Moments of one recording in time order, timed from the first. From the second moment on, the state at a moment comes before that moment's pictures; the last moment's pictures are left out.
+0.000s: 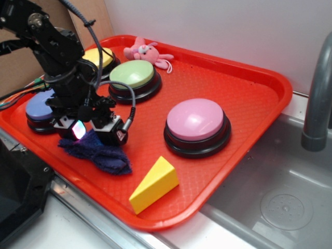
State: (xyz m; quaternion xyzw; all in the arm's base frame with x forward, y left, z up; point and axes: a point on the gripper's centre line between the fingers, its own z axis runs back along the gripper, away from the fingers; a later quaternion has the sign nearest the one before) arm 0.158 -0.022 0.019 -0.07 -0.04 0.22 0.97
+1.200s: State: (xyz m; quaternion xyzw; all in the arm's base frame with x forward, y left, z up) arm 0.160 -0.027 0.025 -0.07 -0.03 0.24 0.97
